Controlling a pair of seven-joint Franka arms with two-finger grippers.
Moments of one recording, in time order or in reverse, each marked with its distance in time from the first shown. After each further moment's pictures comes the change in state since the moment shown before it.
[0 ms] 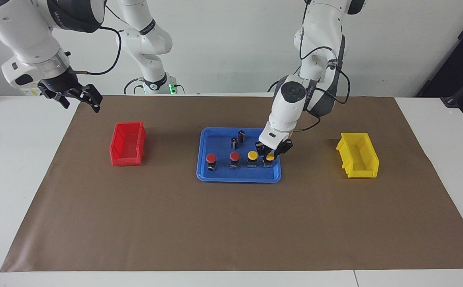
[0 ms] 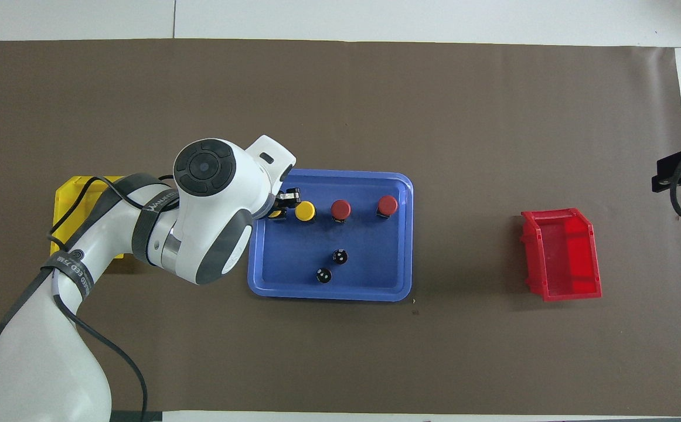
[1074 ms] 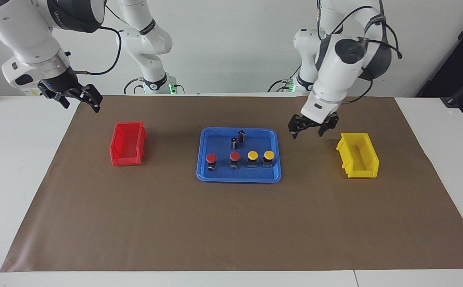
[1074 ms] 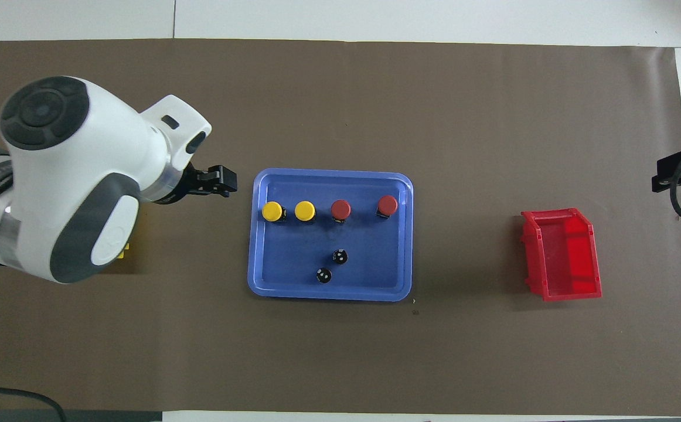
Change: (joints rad) left arm 0.241 -0.232 0.042 0.135 0.036 -0.411 0.335; right arm 0.000 0.000 0.000 0.000 0.000 0.000 0.000
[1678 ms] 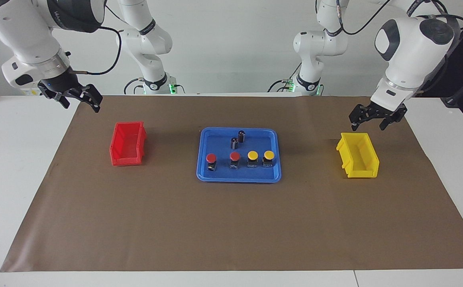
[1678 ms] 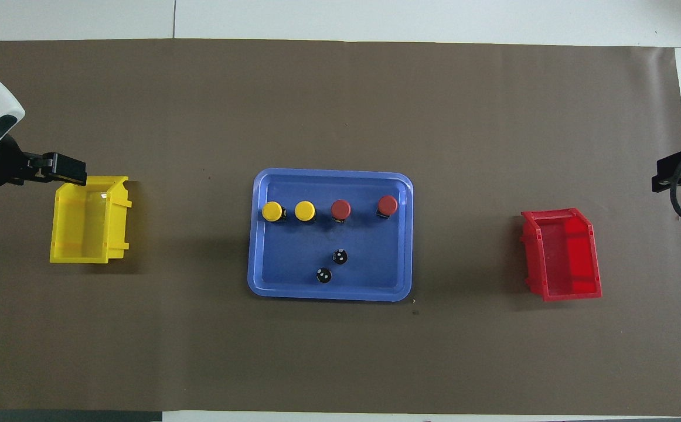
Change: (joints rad) left arm 0.184 -0.046 0.007 0.039 0.058 -0.068 0.245; right arm 0.000 0.000 0.000 0.000 0.000 0.000 0.000
